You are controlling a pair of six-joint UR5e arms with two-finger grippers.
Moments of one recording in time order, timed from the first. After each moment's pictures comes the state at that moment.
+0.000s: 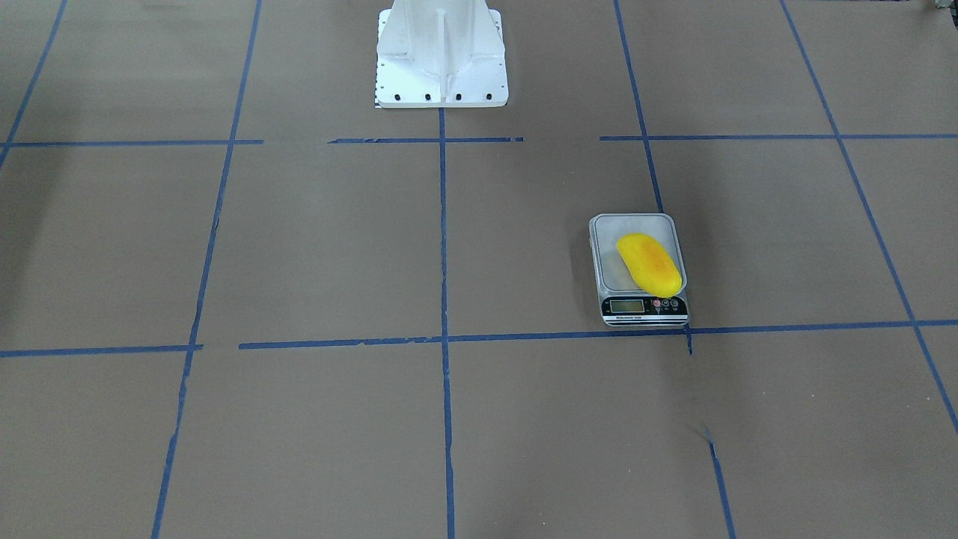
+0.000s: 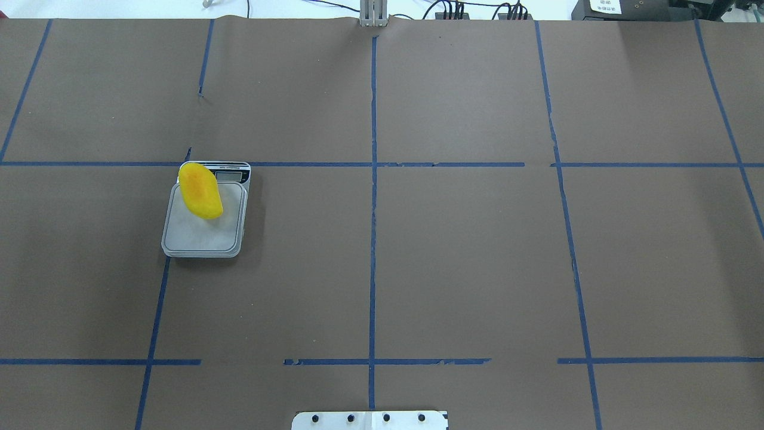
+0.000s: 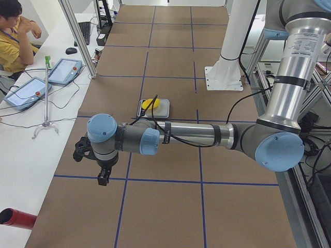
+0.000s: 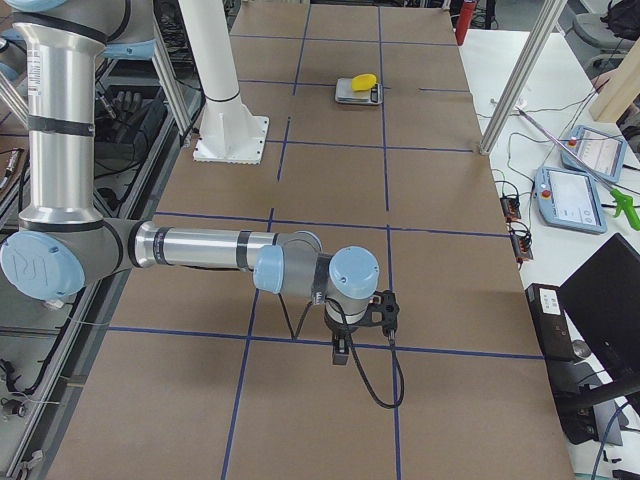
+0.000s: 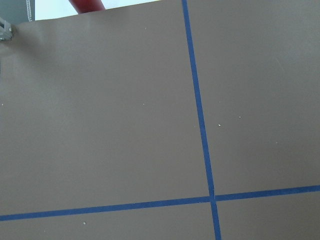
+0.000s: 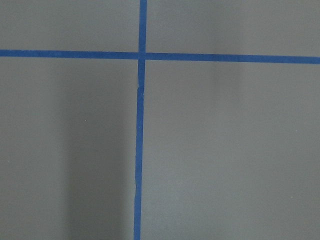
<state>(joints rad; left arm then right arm) -1.70 -1.80 -1.42 -1.62 -2.38 0.09 1.62 -1.66 1.66 -1.68 2.35 -0.12</state>
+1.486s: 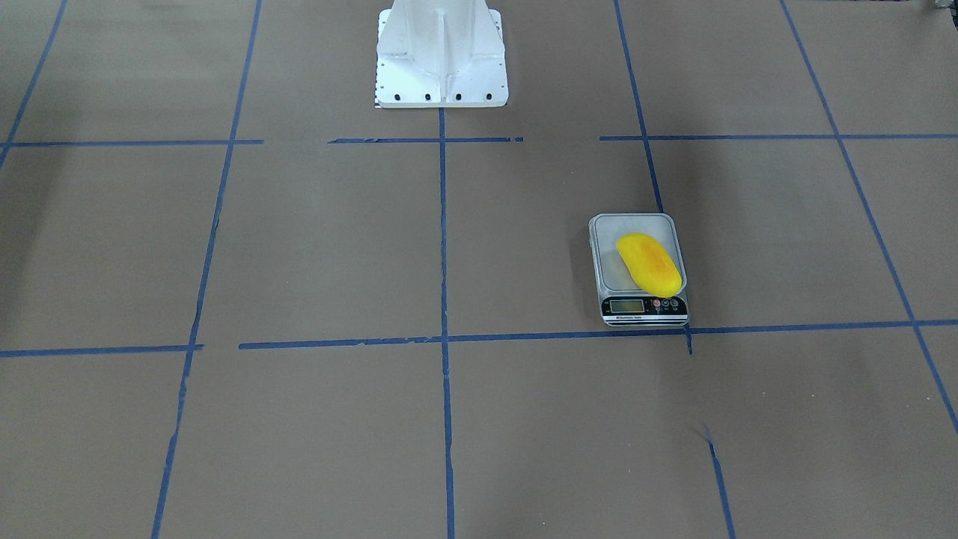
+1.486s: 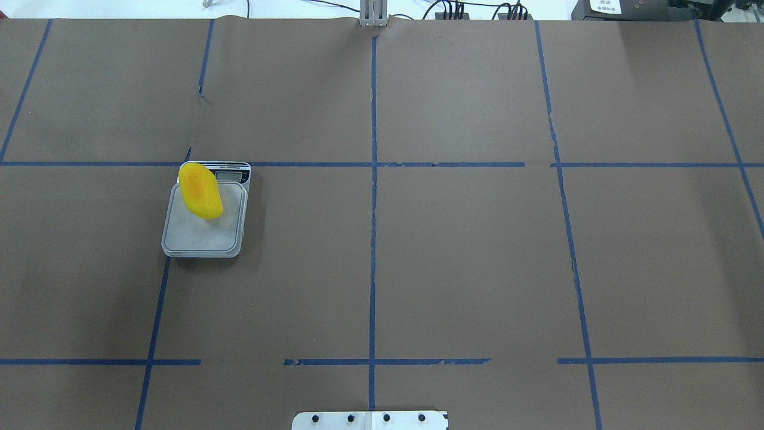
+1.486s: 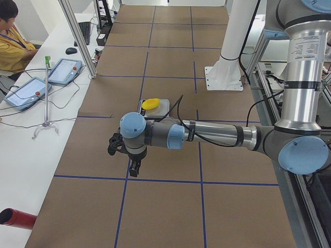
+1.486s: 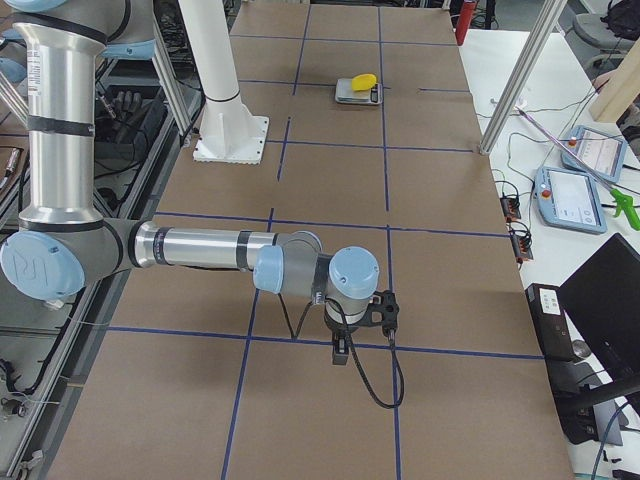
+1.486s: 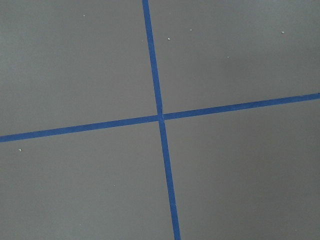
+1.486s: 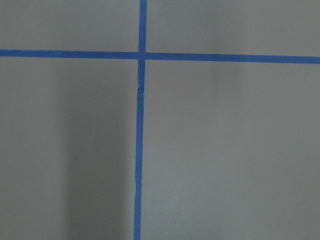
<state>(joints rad) -1.57 -1.57 -1.66 -1.59 -2.39 0.06 1.62 -1.66 1.66 -1.68 2.35 -0.12</state>
